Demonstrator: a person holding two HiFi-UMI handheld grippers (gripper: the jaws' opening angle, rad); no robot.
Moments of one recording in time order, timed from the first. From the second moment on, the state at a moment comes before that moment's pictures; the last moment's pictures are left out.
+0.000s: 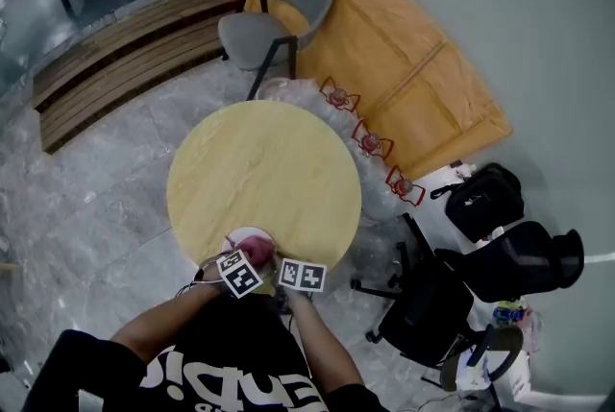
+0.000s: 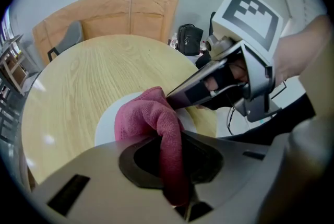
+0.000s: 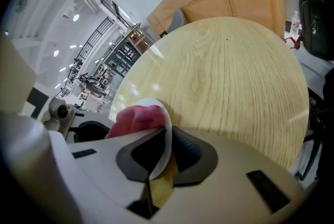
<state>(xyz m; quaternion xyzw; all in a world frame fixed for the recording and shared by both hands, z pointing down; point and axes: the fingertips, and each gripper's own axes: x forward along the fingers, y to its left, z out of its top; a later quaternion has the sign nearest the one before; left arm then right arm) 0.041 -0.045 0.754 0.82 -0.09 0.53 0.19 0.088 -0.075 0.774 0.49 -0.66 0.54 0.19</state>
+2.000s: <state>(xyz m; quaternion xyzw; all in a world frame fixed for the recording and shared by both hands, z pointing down) -0.002 -0.104 0.751 0.81 -0.15 0.52 0.22 0.094 -0.071 0.765 0.41 -0.70 0.53 0.24</state>
